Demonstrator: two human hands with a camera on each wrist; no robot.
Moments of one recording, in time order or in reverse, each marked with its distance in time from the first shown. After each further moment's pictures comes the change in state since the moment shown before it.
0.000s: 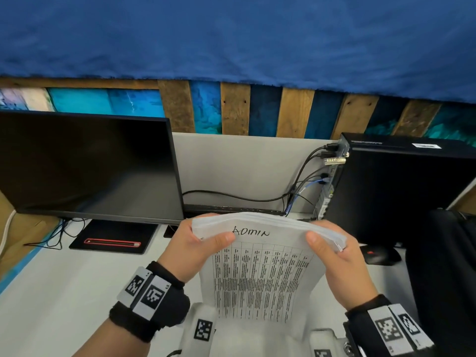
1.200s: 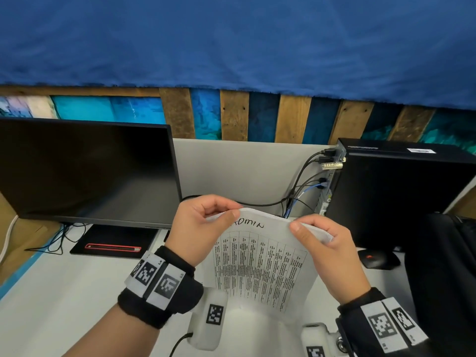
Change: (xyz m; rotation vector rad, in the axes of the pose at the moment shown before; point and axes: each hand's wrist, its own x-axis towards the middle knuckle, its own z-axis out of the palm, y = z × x) left_hand 0.015 0.035 0.016 0.182 0.210 0.195; right_hand 0.010 -0.023 0.015 -0.170 0.047 0.019
